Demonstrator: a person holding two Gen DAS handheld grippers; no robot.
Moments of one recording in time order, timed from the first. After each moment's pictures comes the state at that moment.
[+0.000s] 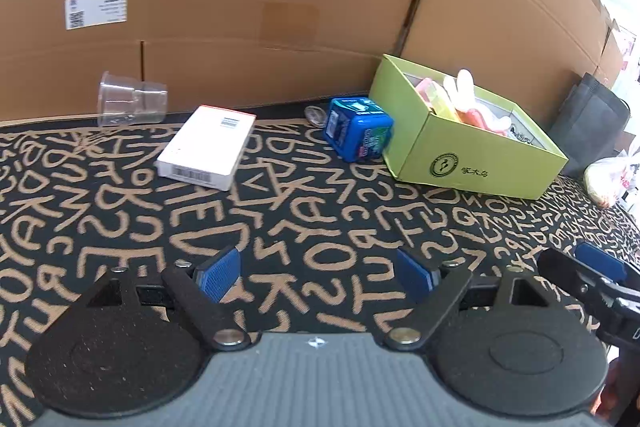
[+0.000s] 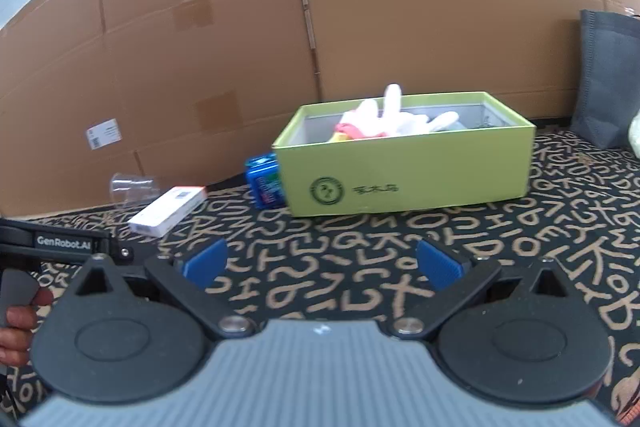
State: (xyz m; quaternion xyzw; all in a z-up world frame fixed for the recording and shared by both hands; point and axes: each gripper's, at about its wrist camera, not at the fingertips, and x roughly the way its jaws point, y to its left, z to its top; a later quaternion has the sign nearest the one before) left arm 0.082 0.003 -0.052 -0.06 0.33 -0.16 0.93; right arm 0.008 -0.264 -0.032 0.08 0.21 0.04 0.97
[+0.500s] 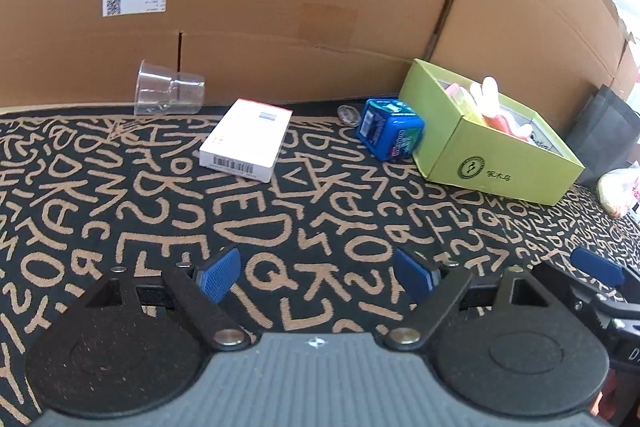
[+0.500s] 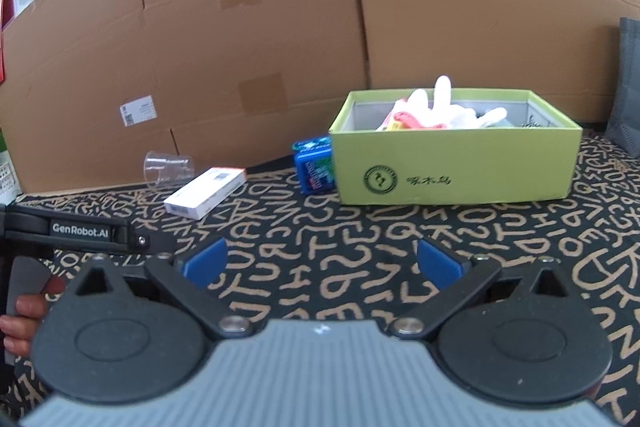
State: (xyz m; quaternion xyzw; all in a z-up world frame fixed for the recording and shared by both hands) left arm 0.081 0.028 -0.057 -0.07 0.33 -0.13 0.93; right arm 0.016 -0.232 -0.035 0.06 0.23 0.08 0.97
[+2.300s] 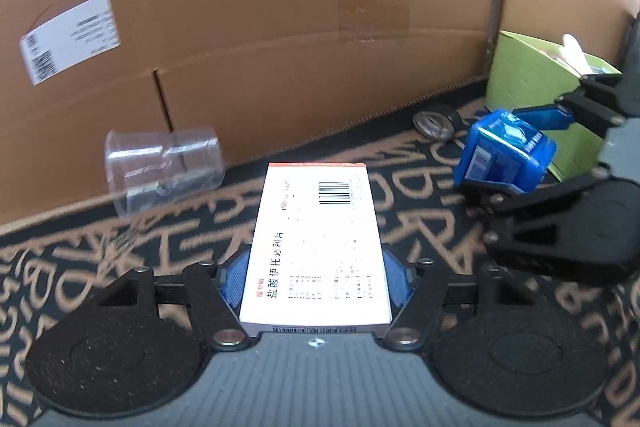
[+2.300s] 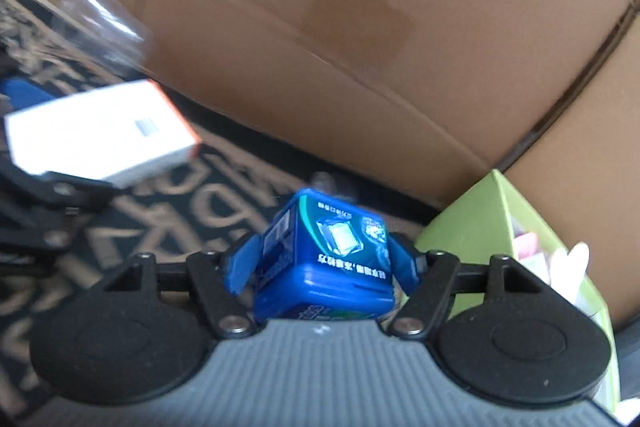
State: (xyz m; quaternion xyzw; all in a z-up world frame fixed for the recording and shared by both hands) left arm 0.210 0.050 -0.086 0.07 0.32 -0.13 0.93; right arm 0.221 -0.107 -0.078 -0.29 0.29 0.06 0.91
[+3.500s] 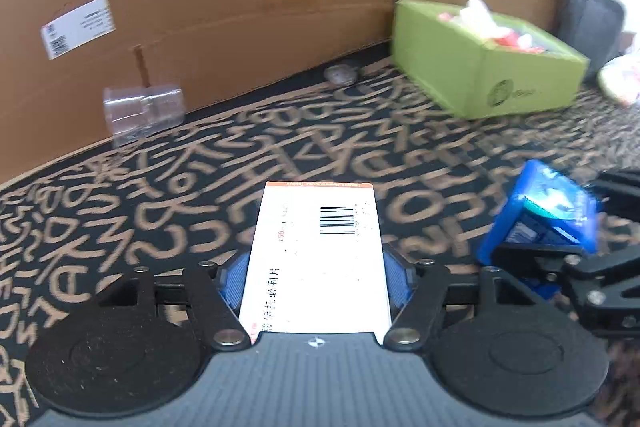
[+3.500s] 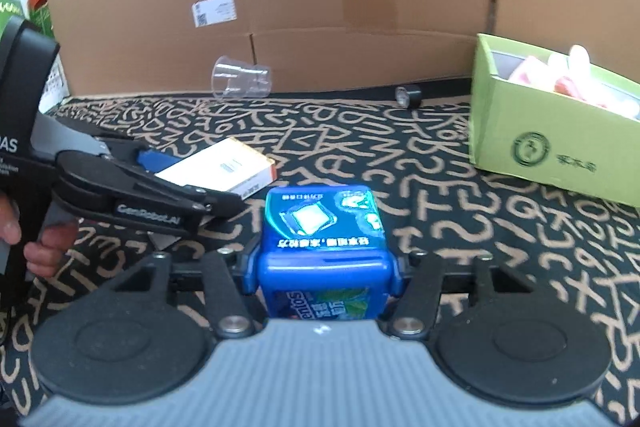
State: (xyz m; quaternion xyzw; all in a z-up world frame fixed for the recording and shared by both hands) left arm 0.102 0.032 -0.077 0.07 0.34 -0.19 0.92; right arm 0.052 -0.177 -0.059 -0.02 0.31 0.18 0.93
